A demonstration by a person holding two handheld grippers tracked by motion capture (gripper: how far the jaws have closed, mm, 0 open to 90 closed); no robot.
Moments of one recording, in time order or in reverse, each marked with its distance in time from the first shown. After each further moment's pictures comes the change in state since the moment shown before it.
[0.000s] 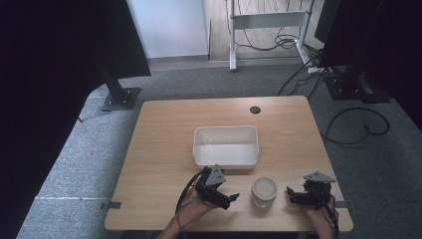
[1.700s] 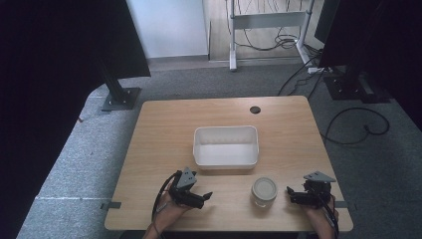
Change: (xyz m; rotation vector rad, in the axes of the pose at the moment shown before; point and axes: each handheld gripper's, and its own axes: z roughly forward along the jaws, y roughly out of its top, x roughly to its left) left arm 0.034 -0.058 -0.049 0.026 0.120 -0.102; right arm 0.000 0.000 0.000 0.000 -0.003 0.005
